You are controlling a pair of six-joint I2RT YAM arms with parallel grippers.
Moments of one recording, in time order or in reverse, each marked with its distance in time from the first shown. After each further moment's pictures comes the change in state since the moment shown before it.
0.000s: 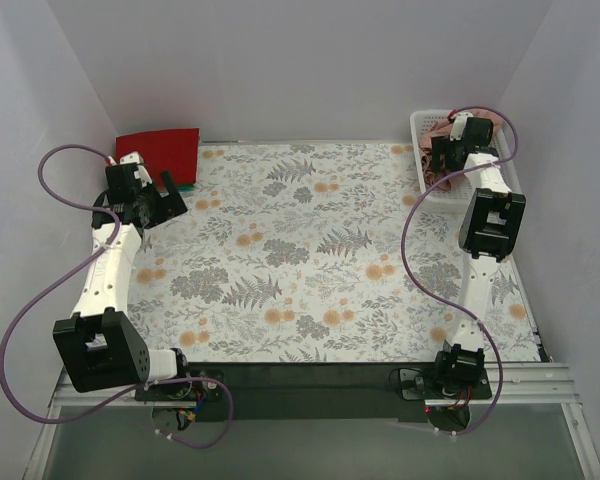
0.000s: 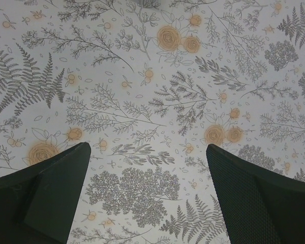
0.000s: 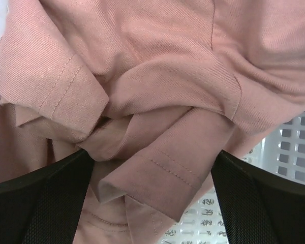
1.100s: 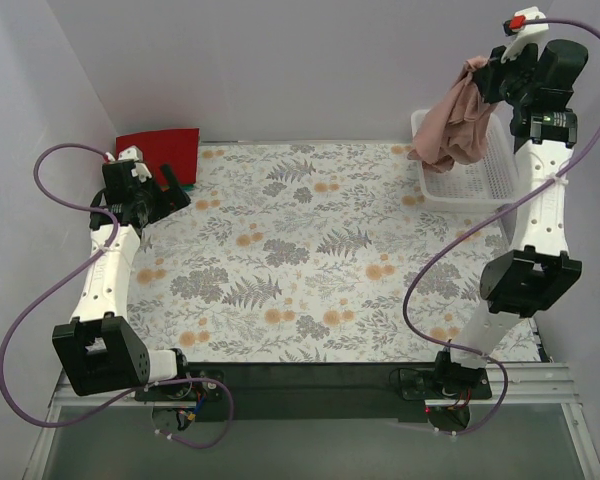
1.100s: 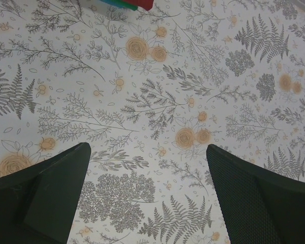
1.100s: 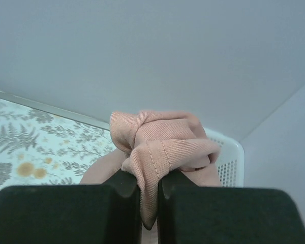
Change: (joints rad) left arm 0.000 -0.013 0.017 0.036 0.095 -0.058; right arm -0.005 -0.711 -0.080 -0.056 -0.325 0.063
